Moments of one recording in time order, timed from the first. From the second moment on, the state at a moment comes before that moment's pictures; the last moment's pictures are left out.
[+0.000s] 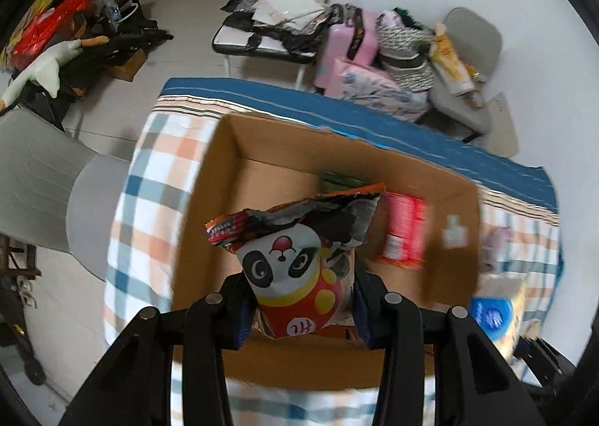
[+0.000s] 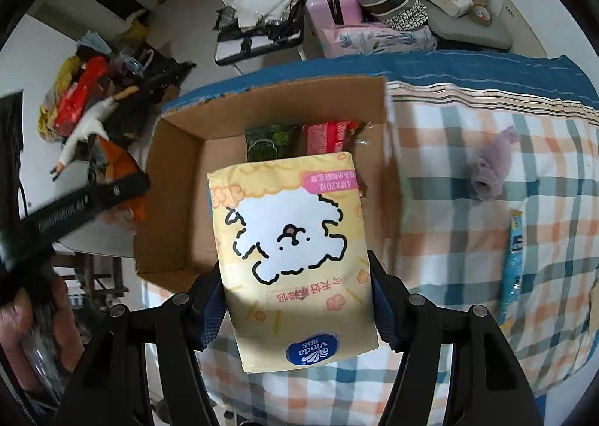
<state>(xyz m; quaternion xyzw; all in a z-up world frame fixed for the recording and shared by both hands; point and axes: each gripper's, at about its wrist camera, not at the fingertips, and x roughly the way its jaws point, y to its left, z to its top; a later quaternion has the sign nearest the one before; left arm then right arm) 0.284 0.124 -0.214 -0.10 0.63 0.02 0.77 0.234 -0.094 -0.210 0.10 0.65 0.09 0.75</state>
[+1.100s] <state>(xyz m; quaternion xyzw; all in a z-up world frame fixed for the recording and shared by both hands) 0.349 0.122 -0.304 -0.02 0.69 -0.01 0.72 0.266 -0.060 -0.310 0.04 0.70 0.00 0.71</state>
